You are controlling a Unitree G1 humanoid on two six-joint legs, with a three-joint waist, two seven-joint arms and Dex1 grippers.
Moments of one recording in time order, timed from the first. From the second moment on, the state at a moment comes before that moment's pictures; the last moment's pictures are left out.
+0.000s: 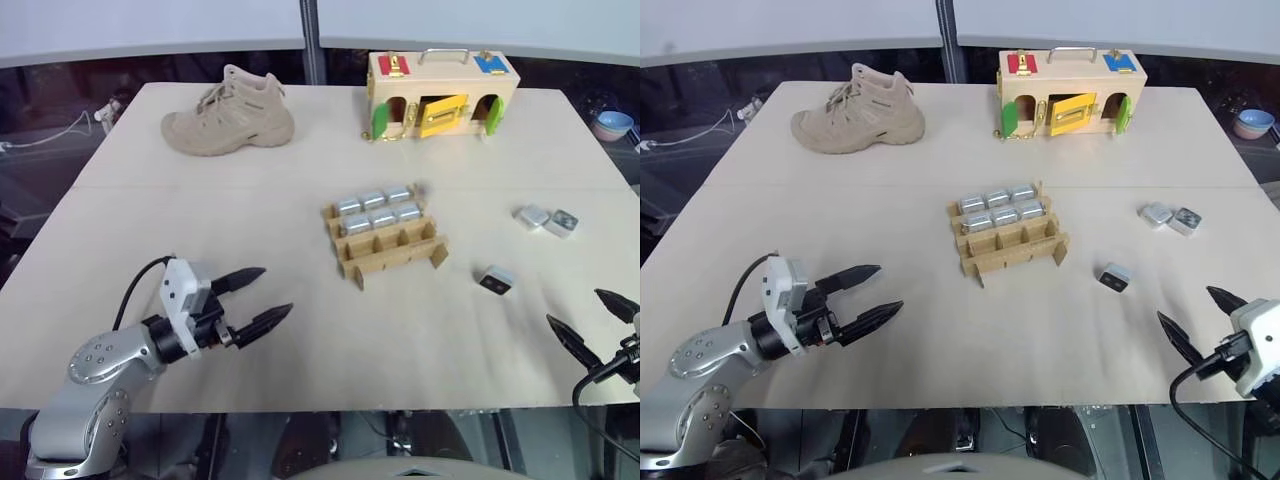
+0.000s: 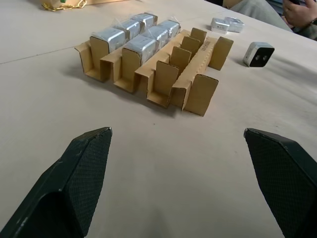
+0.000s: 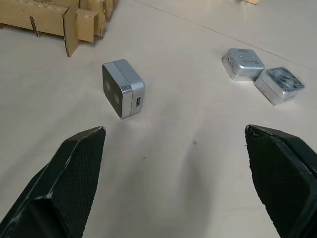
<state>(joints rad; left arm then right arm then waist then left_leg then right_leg) 0.22 0.67 0.31 -0.45 -0.62 0.40 -0.93 0.54 -0.53 -0.60 -0.49 0.43 0.21 0.75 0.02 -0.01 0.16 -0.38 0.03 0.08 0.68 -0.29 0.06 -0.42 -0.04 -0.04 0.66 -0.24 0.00</state>
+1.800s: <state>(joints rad) 0.29 0.77 0.52 -0.56 -0.89 0.47 -1.11 -0.69 -0.65 0.31 -0.16 0.20 0.29 1.00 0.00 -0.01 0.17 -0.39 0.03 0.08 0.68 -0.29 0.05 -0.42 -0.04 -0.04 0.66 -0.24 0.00</state>
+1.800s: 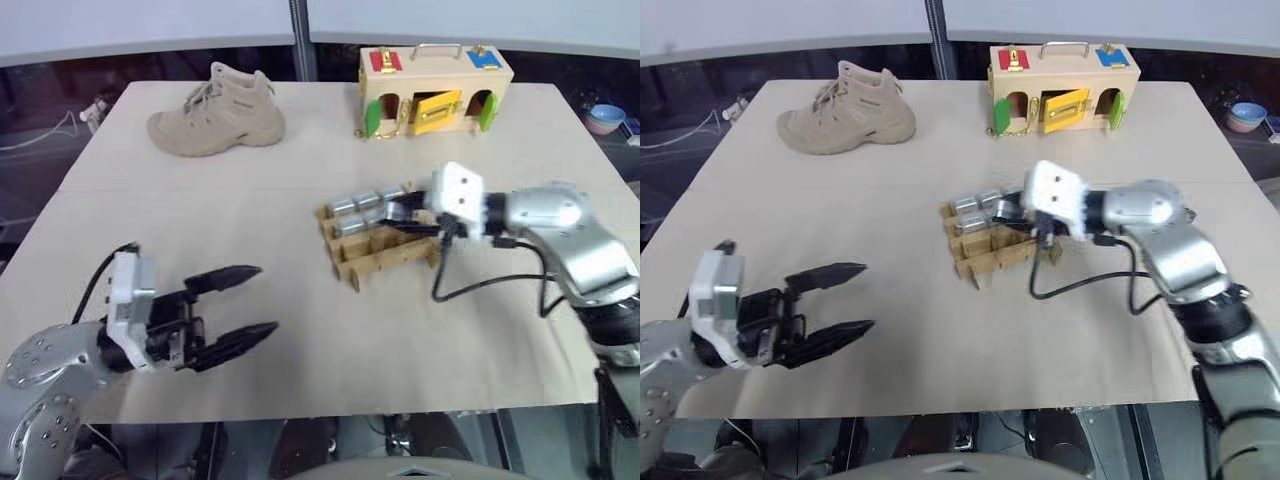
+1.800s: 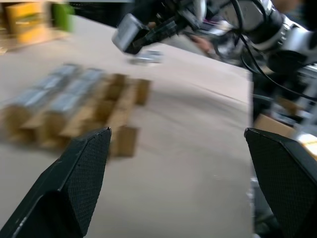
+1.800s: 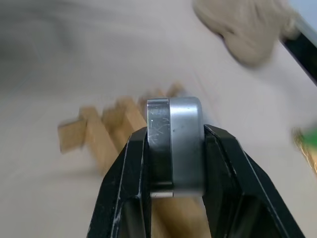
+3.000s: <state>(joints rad) 0.47 0.69 0.60 -0.72 -0.91 0.43 -0.98 -0.81 -0.43 0.43 0.37 -0.02 -0.16 1.22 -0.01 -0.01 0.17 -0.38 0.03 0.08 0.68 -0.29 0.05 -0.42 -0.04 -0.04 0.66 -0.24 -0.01</state>
